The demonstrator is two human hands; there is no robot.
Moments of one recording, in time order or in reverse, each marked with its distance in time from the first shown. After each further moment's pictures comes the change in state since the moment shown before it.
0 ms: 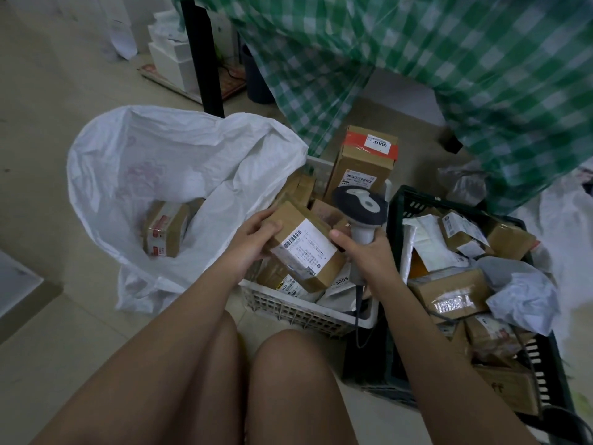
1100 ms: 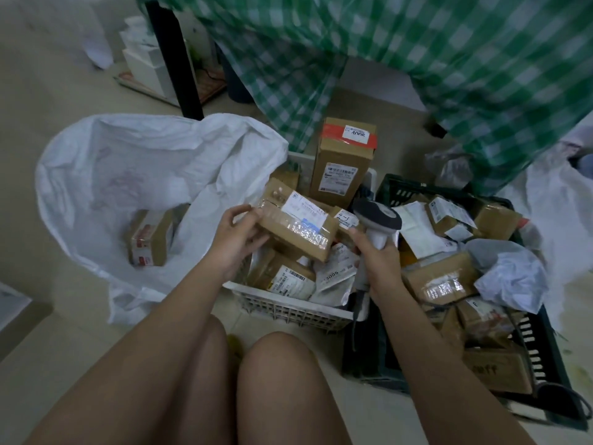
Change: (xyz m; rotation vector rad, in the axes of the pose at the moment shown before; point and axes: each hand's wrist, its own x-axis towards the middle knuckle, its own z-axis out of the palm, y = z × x) left_hand 0.014 0.003 0.015 -0.287 0.064 -0.005; right_hand -0.011 0.015 -0.029 0.159 0.327 0.188
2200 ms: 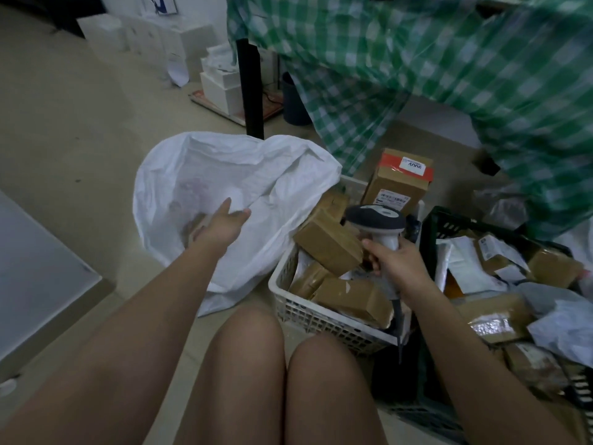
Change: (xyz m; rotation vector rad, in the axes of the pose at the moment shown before) left_hand 0.038 0.047 -0.135 0.589 0.333 -0.090; right_hand -0.028 -0.038 0.053 -0.327 -0.289 -0.105
